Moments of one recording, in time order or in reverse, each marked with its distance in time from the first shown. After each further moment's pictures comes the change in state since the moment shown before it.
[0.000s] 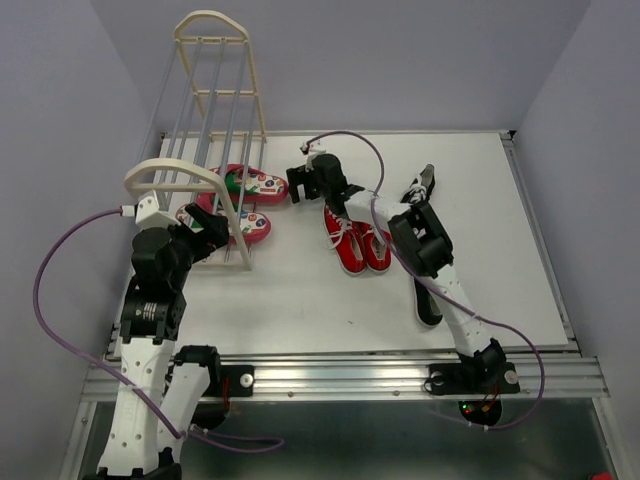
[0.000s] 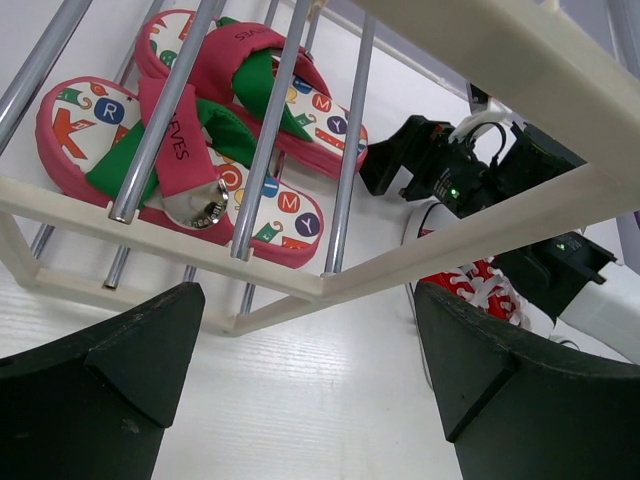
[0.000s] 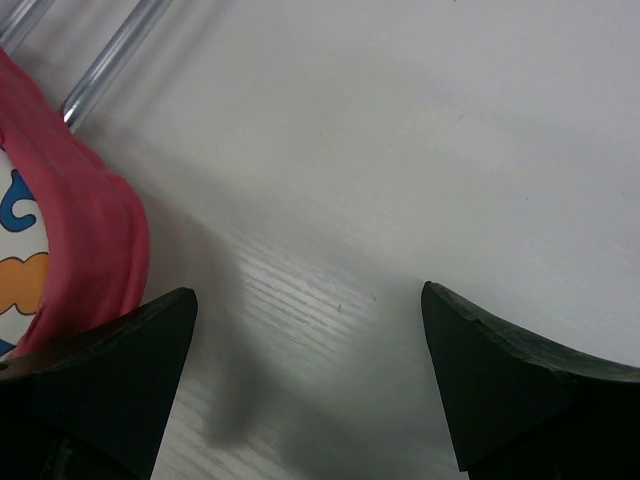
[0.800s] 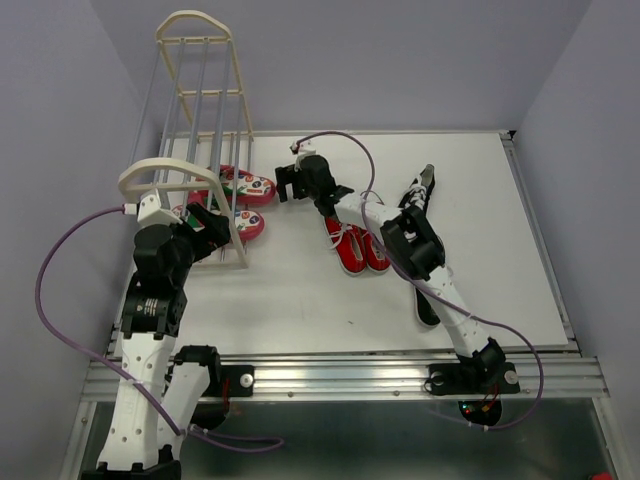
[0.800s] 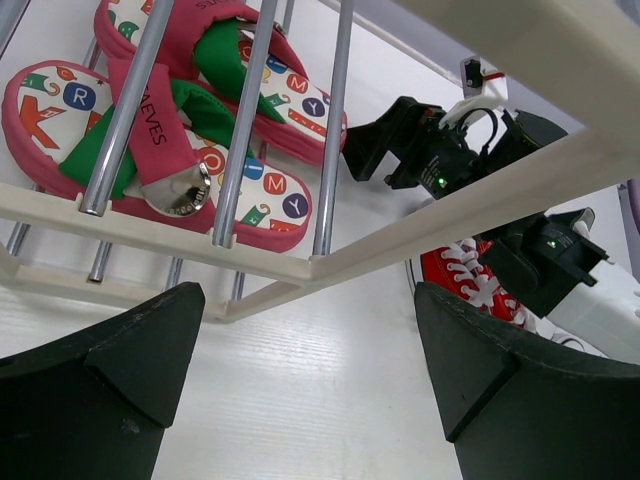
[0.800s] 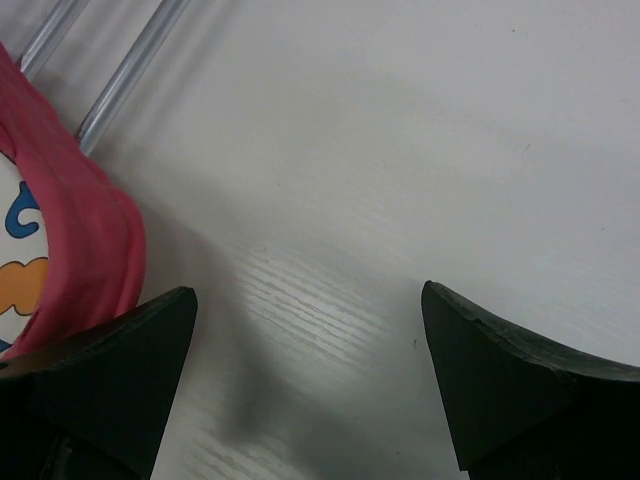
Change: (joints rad) left arm 0.000 0.025 0.000 0.003 0.005 -0.001; right arm 0.050 0.074 0.143 -0.013 0.013 0.060
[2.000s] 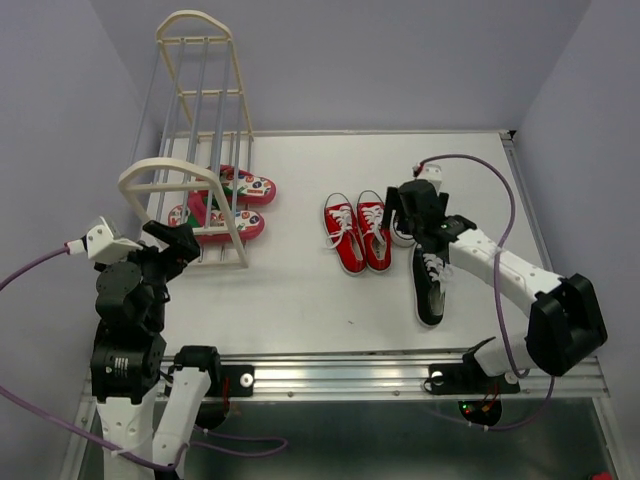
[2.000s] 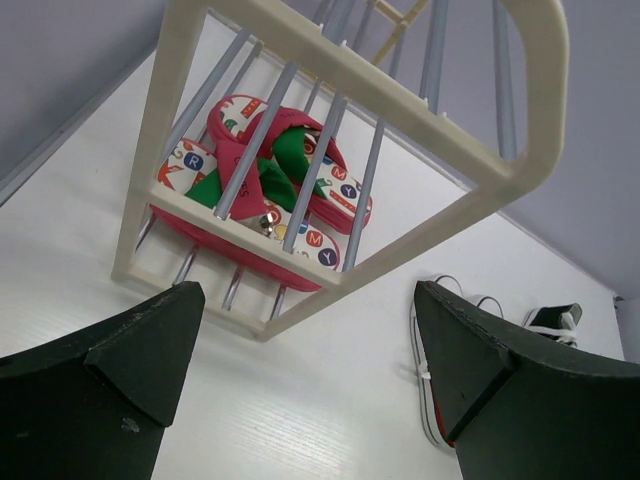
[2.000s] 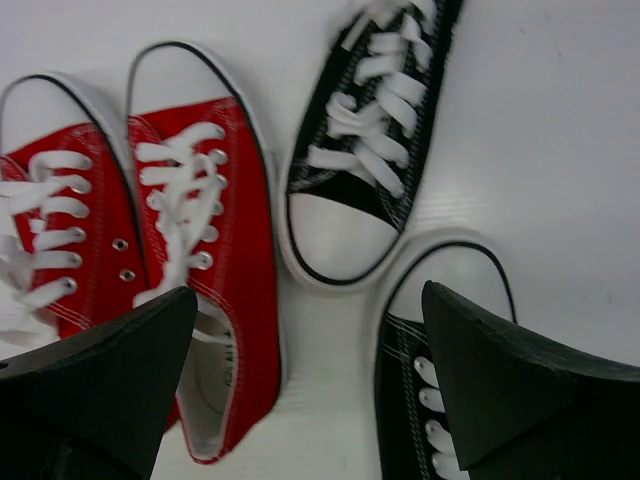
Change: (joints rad) left arm 0.000 -0.204 0.216 -0.265 -0.231 -0.027; right arm -0.127 -1.176 -1.085 -0.414 0.397 0.240
